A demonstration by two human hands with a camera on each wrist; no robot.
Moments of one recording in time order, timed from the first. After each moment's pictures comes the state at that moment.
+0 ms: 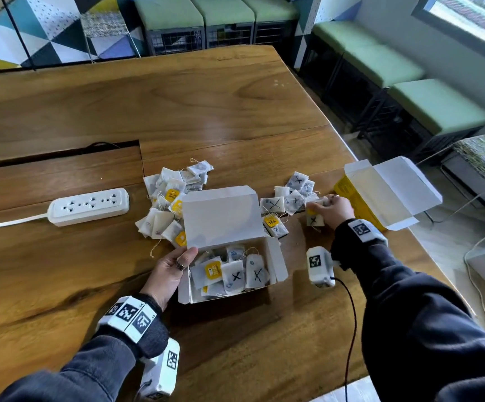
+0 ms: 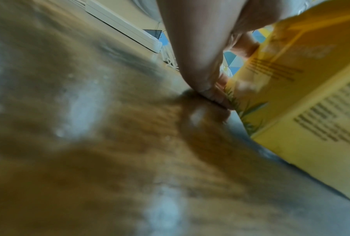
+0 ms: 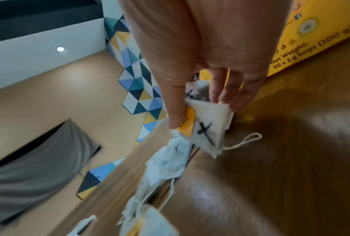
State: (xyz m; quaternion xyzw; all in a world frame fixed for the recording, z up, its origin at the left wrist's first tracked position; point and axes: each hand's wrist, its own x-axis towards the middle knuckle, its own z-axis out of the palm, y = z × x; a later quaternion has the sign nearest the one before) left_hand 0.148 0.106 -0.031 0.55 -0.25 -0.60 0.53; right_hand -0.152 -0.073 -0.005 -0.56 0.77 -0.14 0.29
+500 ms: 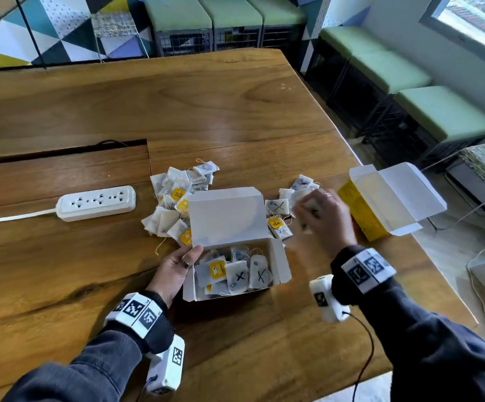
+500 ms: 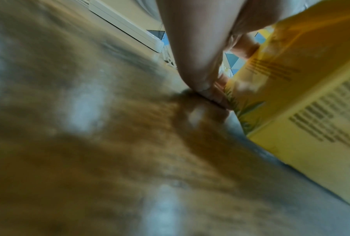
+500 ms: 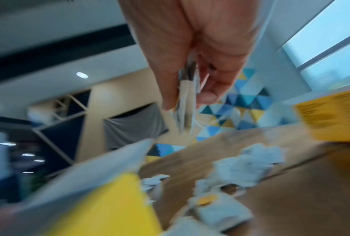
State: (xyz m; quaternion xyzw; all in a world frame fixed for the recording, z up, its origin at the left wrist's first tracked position) left_hand 0.148 0.107 -0.032 0.53 -0.25 -0.61 0.54; right_hand -0.106 -0.003 0.054 -0.73 0.58 -0.30 0.20
